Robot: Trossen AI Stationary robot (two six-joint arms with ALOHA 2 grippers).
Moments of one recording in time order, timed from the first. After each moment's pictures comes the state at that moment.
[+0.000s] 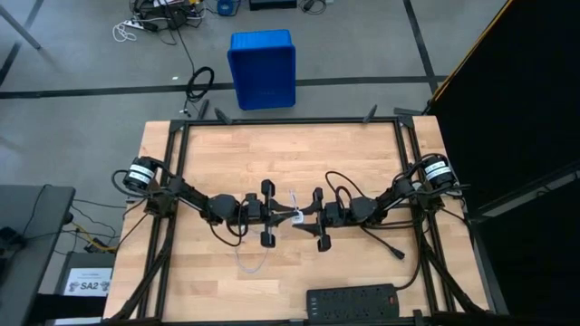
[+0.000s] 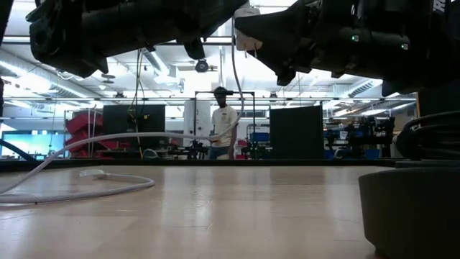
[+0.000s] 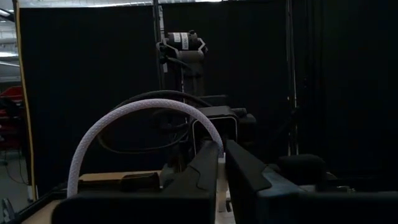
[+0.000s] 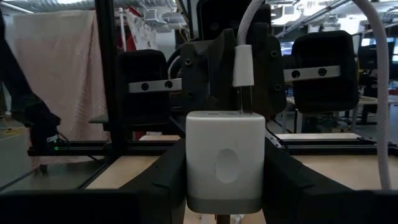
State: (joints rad) left arm -0.25 1.77 0.62 1.47 -0.24 0.12; right arm 0.27 1.90 0.60 1.52 0.21 0.00
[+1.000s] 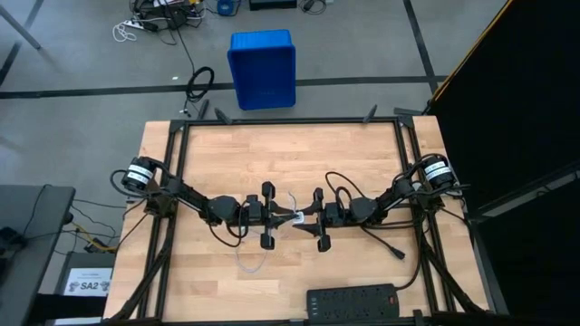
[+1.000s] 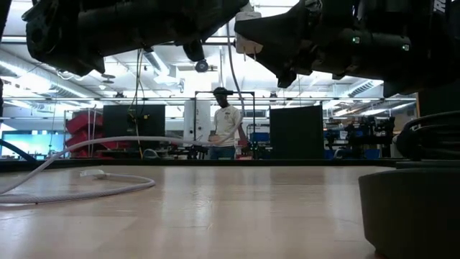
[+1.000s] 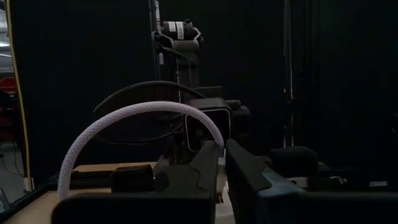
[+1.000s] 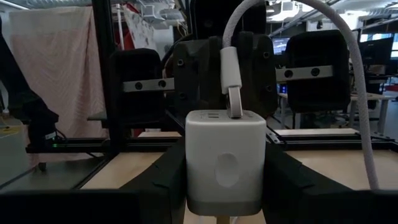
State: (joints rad) left arm -0.26 1.77 0.62 1.42 -0.24 0.10; right arm 0.27 1.90 0.60 1.51 0.22 0.00
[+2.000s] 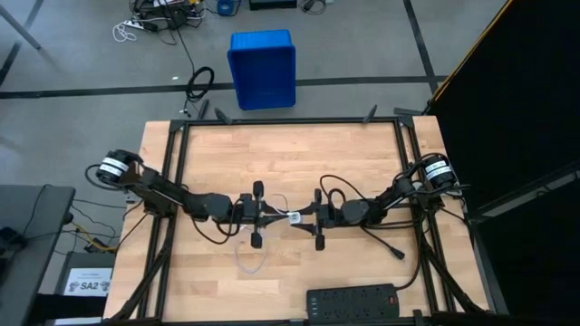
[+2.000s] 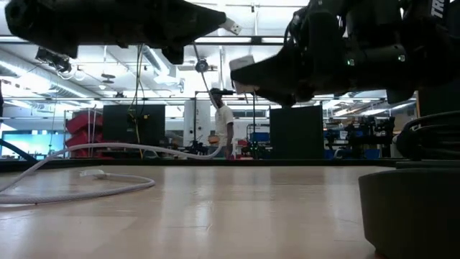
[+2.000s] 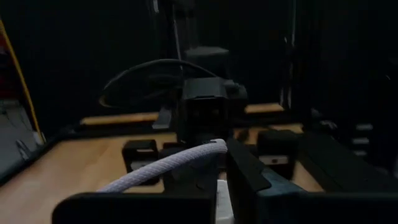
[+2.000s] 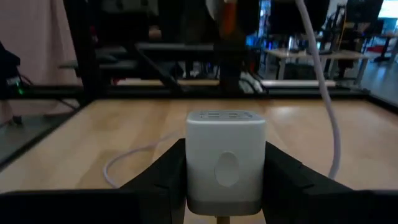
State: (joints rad) left arm -0.29 1.49 0.53 0.99 -0.27 0.05; right arm 0.26 1.89 0.60 1.25 0.27 0.02
